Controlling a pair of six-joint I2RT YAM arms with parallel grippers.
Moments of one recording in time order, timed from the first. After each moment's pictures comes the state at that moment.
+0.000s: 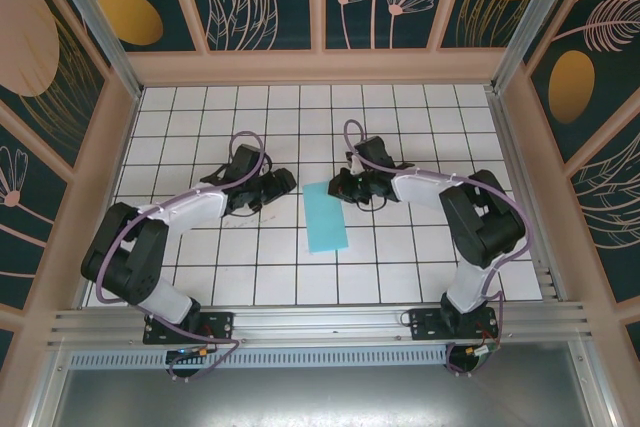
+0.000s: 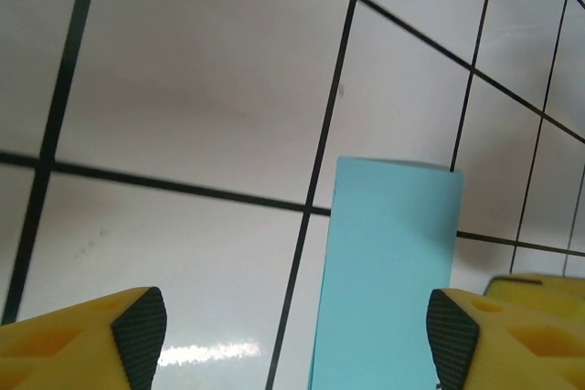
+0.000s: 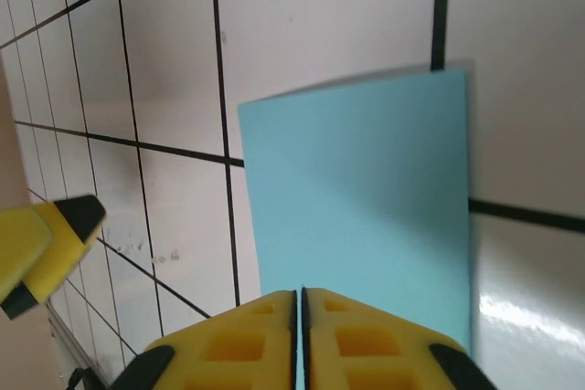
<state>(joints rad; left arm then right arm) -0.48 1.55 0.82 -0.16 0.19 -0.93 0.55 1.79 0.98 -0.10 -0.48 0.76</state>
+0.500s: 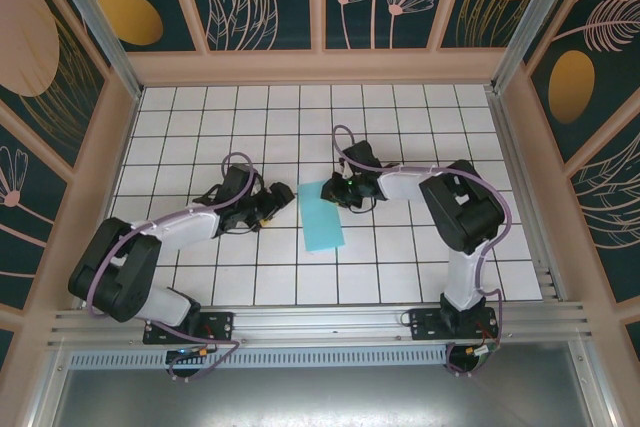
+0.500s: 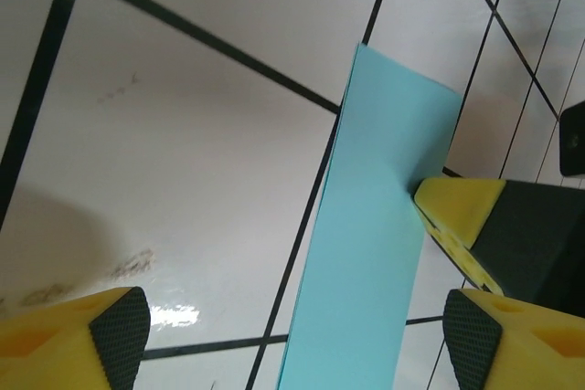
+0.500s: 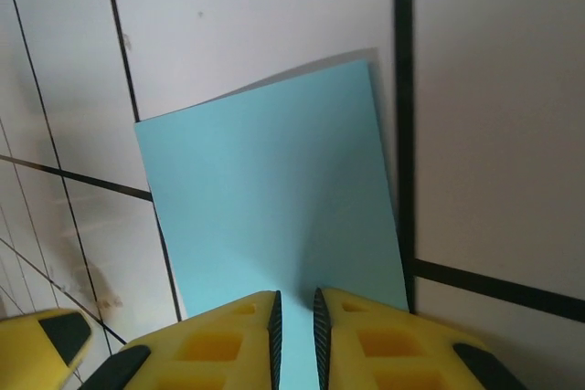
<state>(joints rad) -0.48 1.45 0.61 -0.03 0.30 -1.10 0.60 1.92 1.04 -0.09 -0.43 0.83</state>
